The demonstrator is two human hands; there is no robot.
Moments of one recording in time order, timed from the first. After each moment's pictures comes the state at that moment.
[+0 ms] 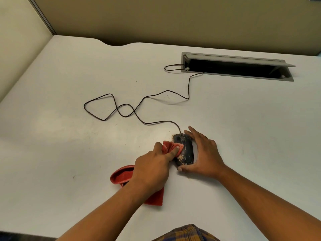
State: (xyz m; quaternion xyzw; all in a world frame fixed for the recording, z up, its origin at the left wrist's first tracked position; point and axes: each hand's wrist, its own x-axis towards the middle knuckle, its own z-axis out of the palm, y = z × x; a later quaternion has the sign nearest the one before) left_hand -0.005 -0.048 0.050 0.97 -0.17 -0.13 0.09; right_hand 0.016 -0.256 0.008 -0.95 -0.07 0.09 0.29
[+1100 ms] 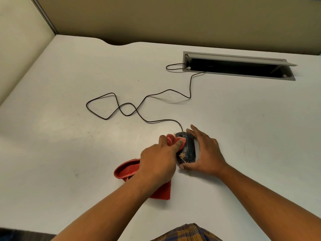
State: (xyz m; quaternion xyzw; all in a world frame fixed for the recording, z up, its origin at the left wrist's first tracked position) left_hand 0.006 -0.063 0.065 0.98 -0.14 -0.15 0.09; right_hand 0.016 -0.255 0.004 -0.95 -0.07 0.08 0.29
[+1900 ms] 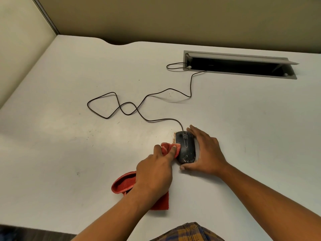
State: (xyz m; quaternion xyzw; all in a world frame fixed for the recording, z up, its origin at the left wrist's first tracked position) left_hand -0.026 -0.054 0.050 0.98 -0.10 -0.13 0.10; right_hand 0.015 -0.256 0.008 -0.96 -0.08 0.08 0.27
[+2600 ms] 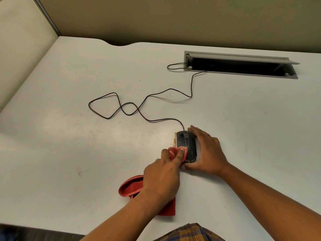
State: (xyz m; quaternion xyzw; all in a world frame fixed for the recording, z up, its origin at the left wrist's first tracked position) left_hand -0.037 -0.067 0.045 0.97 -0.12 -0.15 0.12; right_hand 0.014 -0.254 0.007 -0.95 -0.08 0.08 0.28
